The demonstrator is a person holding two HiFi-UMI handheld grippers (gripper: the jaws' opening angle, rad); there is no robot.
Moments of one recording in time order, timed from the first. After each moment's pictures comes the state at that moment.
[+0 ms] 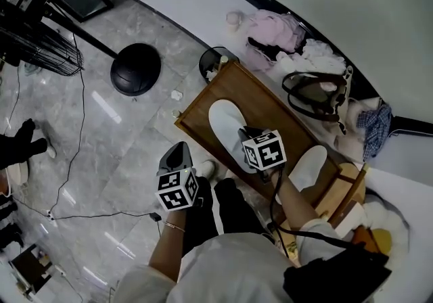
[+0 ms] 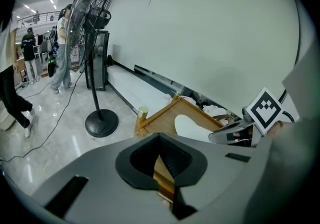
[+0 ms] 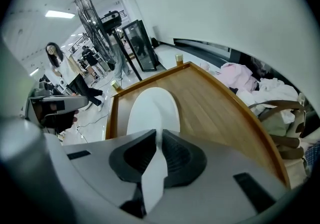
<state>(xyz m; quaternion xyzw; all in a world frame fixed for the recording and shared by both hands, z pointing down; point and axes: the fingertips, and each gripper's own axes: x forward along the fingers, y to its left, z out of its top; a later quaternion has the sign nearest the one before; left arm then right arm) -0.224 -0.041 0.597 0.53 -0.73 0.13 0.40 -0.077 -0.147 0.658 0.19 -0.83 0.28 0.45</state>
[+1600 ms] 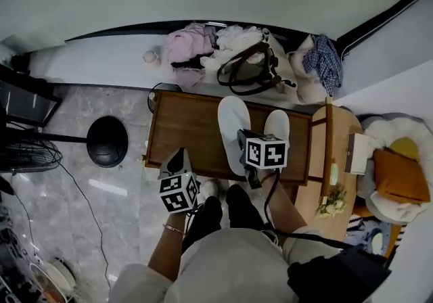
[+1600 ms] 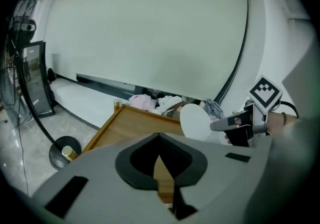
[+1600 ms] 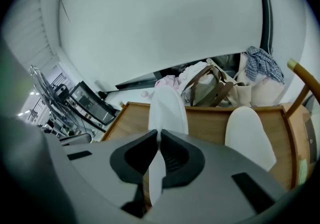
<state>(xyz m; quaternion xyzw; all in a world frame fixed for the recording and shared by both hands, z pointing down) -0.121 -0.124 0.558 0.74 -0.56 0.21 0.32 0.064 -0.156 0.590 0.50 -0.70 0.45 0.22</state>
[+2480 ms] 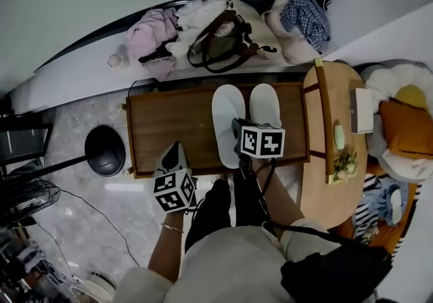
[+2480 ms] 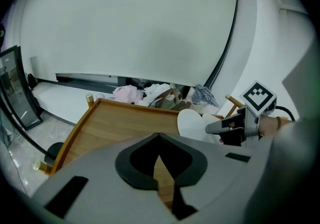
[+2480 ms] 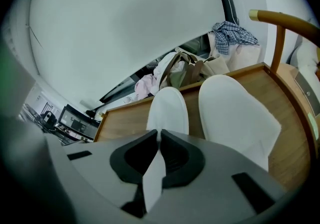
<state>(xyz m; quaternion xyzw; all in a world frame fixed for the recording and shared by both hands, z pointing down) -0.071 -0.140 0.587 0.77 -0.48 0.27 0.32 0.116 -0.138 0.643 0.56 -0.61 0.54 0.15</state>
